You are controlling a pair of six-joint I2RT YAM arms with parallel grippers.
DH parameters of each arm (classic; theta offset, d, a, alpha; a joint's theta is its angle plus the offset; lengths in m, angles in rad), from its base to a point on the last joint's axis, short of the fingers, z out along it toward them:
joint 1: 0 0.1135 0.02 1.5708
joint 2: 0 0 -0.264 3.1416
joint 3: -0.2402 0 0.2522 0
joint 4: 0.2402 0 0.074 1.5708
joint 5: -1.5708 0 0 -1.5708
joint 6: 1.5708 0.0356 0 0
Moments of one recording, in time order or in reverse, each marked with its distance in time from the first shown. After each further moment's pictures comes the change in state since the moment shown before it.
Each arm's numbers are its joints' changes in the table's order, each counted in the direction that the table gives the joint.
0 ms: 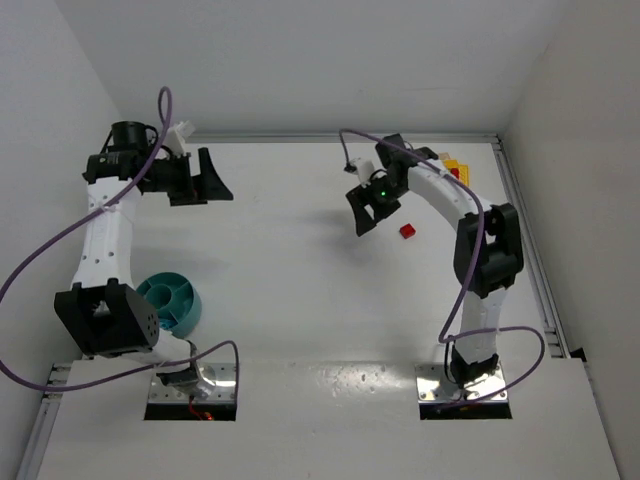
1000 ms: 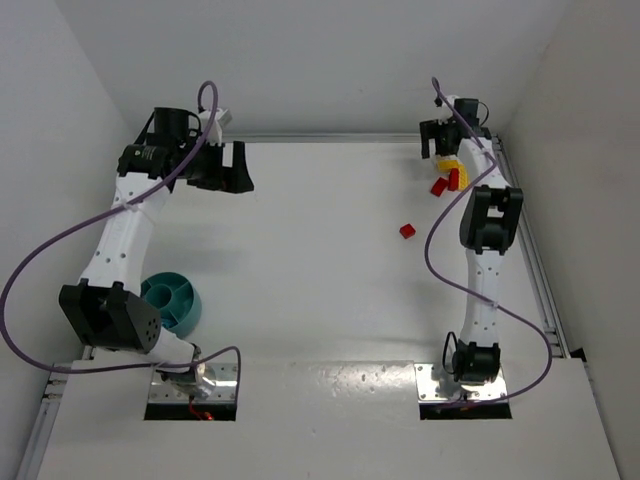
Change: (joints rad) left arm -0.288 -0.003 -0.047 -0.151 0.320 -0.013; right arm -0.465 -0.580 -0.706 -0.394 -0.334 0.128
